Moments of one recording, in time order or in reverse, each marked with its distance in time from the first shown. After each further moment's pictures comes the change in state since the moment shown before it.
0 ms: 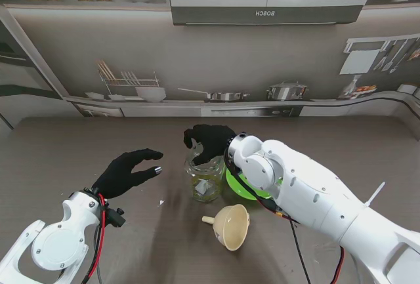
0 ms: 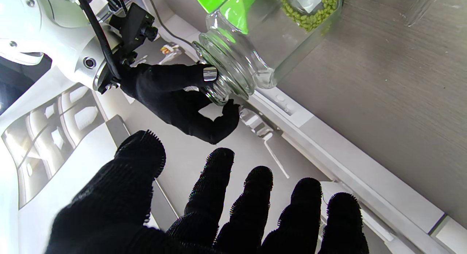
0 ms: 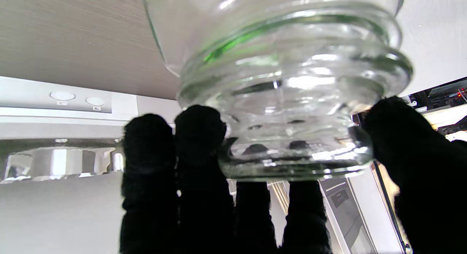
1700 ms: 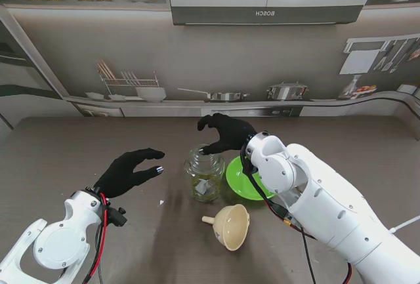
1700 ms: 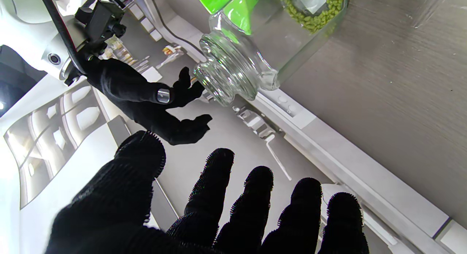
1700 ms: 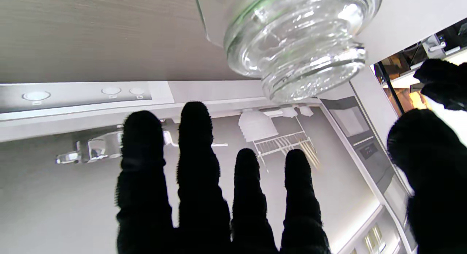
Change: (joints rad) left arm -0.011 0.000 0.012 0.006 -0.005 0.000 0.001; right arm -0.201 0.047 0.272 -0.210 -0.002 0.090 0.051; left_hand 0.000 0.000 0.000 0.000 -0.005 0.001 0.002 0.007 0.000 0.005 0.000 0.000 0.000 0.000 0.000 0.000 0.000 0.001 0.000 0.001; right_hand -0.065 0.118 -0.228 0.068 -0.070 0.072 -0.377 -0.049 -0.071 0.040 -0.396 -0.389 -0.257 0.052 -0.716 -0.330 -0.217 0.111 -0.282 -0.028
